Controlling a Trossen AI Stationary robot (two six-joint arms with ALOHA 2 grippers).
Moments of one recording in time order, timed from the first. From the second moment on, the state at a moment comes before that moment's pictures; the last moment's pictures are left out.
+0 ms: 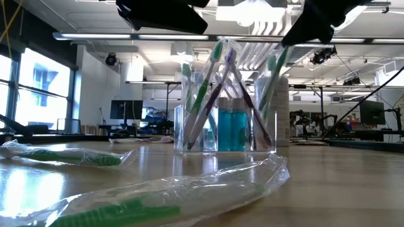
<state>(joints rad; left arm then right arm) -0.65 1.78 1.16 0.05 -0.65 -0.30 0.33 1.07 0.82 -0.47 0.57 0.52</state>
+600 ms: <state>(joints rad) -0.65 1.78 1.16 -0.03 -0.65 -0.35 0.09 1.28 0.82 -0.40 0.22 0.48</state>
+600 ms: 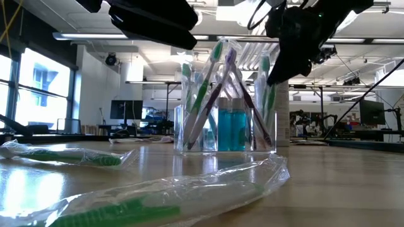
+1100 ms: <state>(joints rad) -0.65 1.78 1.16 -0.09 -0.64 -0.40 0.06 1.28 0.82 -0.37 0.20 0.47</state>
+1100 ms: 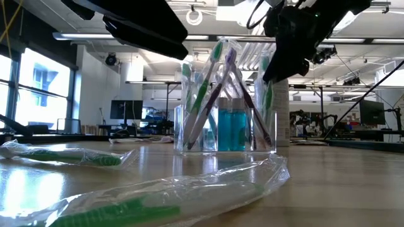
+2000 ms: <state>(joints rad) -0.58 1.48 1.16 -0.86 -0.65 -0.97 0.08 1.09 0.82 -0.31 0.18 0.44</state>
